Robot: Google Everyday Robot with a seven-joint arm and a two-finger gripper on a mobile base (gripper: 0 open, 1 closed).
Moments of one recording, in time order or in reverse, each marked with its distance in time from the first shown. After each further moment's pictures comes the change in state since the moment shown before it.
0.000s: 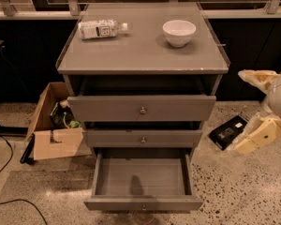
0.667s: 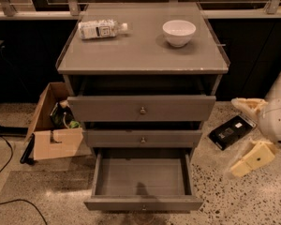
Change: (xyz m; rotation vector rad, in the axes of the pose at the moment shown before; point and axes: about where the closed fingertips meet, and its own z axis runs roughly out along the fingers) arm 0.039 0.033 0.034 -0.114 0.013 0.100
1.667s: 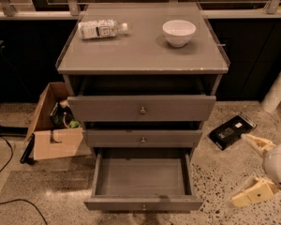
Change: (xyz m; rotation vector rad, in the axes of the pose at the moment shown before) arm 0.086 0.025 0.032 0.059 -0.077 0.174
